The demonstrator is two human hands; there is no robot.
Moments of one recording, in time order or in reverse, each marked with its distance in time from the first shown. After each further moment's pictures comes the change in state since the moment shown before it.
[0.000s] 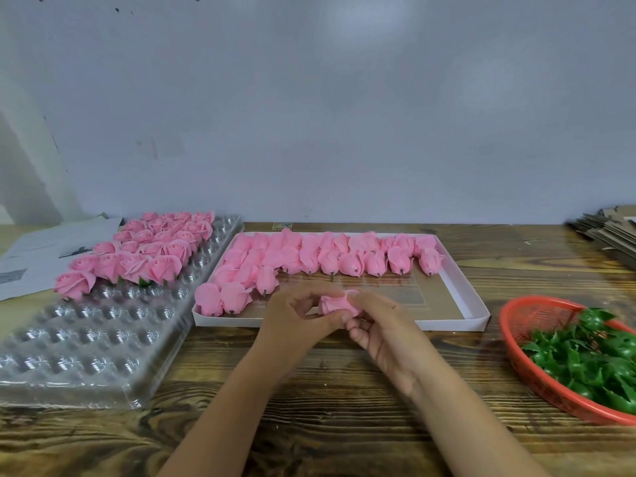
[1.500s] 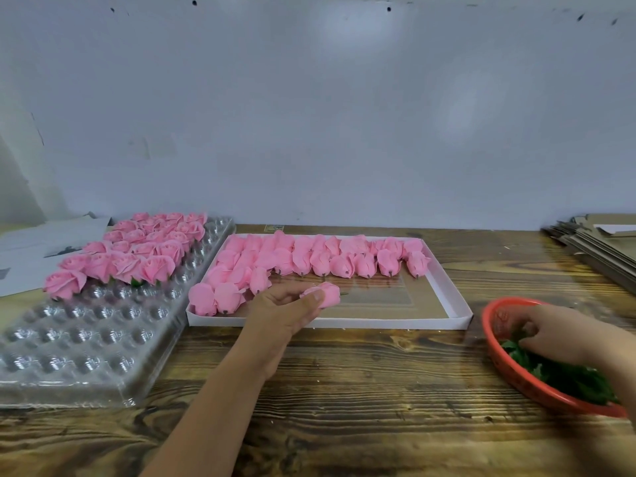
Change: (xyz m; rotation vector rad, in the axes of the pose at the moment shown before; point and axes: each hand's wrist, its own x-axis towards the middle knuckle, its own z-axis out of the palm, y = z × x) left_hand 0.004 -0.002 -0.008 -0.363 0.123 -0.380; right_hand -0.062 -0.131 -0.148 -1.969 0.310 0.449
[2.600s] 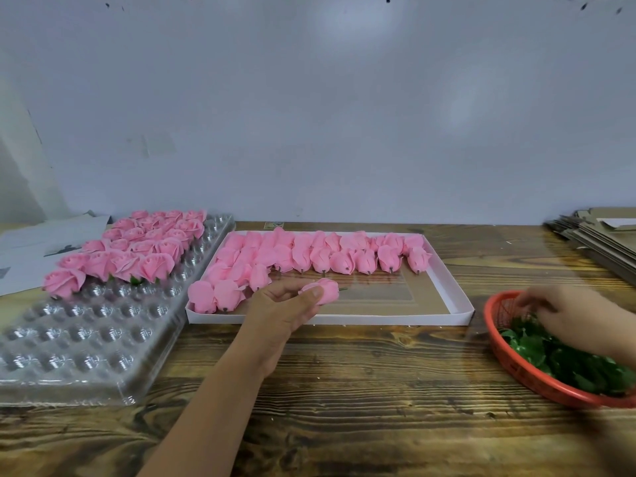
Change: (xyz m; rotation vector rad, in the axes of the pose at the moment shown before) left_hand 0.000 0.000 0.000 0.018 0.004 -0.010; right_hand 0.017 0.034 0.006 0.157 0.236 -0.100
